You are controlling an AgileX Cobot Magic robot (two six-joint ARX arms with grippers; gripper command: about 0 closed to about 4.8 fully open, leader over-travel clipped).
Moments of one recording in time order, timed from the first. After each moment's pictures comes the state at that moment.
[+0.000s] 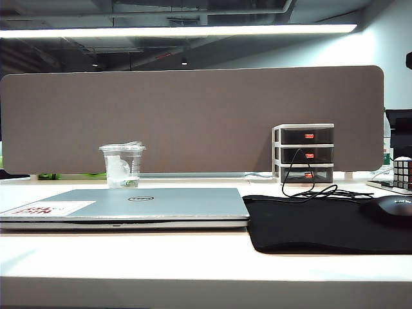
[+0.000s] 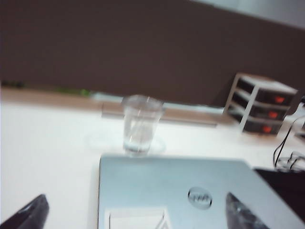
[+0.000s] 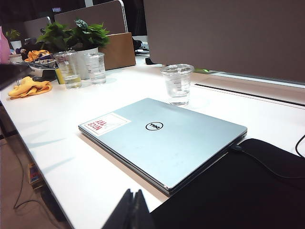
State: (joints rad) left arm 0.06 0.00 0.01 0.11 0.28 -0.20; right arm 0.00 0.00 0.01 0.06 -0.79 0.12
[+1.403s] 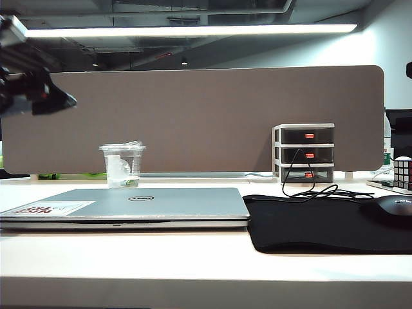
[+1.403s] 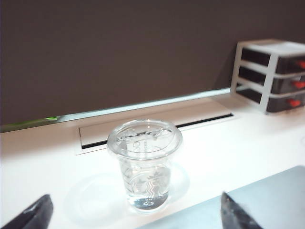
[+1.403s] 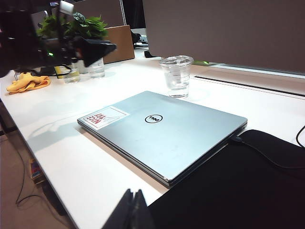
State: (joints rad) left arm 0.06 1.57 0.55 1.05 0.48 0.04; right arm 0.00 0.00 0.01 0.02 -0.79 0.11
